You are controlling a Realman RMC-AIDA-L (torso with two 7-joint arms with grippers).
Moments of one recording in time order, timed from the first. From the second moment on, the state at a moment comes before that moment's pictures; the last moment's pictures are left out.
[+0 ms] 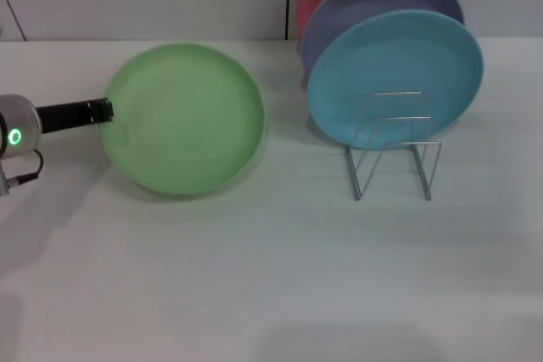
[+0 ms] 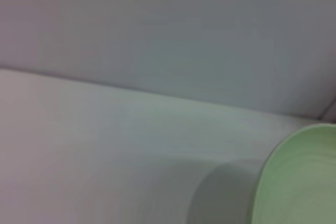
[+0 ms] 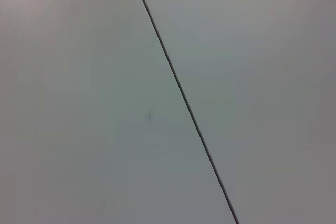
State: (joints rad) left arm -0.42 -2.07 -1.82 -1.08 2.35 -0.70 0.38; right arm 0.60 2.06 0.36 -0.04 -1.36 -1.44 0.47
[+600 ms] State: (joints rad) left arm -0.36 -2.07 -1.73 -1.07 2.29 -0.37 0.40; right arm 0.61 2.06 0.36 -0.04 -1.36 -1.42 0.47
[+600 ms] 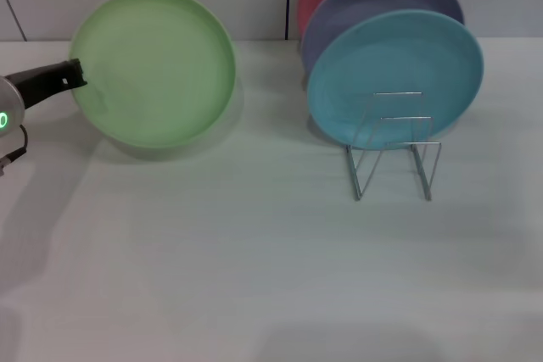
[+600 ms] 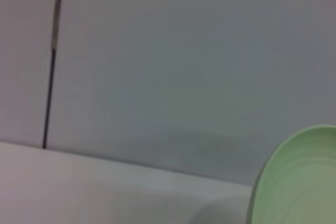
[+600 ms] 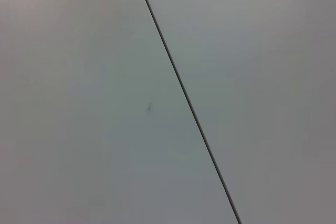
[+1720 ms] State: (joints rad) left arm -0.33 -2.07 -1.14 -0.58 2.50 0.90 -0.11; right arm 0.62 2.06 0.35 -0.05 -1.36 -1.39 0.46
